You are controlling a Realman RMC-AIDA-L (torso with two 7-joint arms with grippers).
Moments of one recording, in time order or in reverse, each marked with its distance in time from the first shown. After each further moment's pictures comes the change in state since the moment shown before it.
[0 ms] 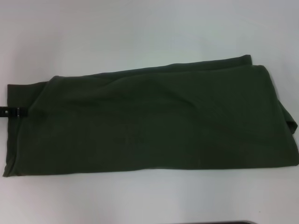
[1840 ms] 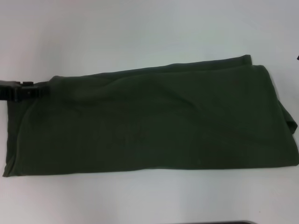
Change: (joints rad) left arm -0.015 -0.028 0.044 -0.039 -0.175 -0.035 0.149; right arm -0.013 -0.024 -0.004 -0.002 -0.109 -0.055 0.112
